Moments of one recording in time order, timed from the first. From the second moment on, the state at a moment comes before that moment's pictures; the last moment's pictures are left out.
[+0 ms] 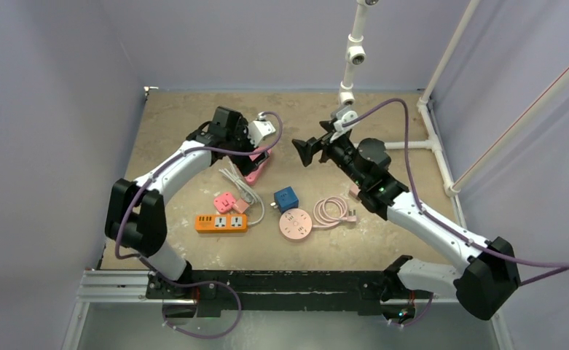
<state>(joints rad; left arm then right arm) -0.41 1.59 1.22 -0.48 0.26 0.55 0.63 1.13 0.84 0.38 -0.01 0.03</state>
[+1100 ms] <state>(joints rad) -0.22 1.46 1.28 -0.51 0.34 0.54 0.86 1.53 1.06 -0.11 0.14 0.20</state>
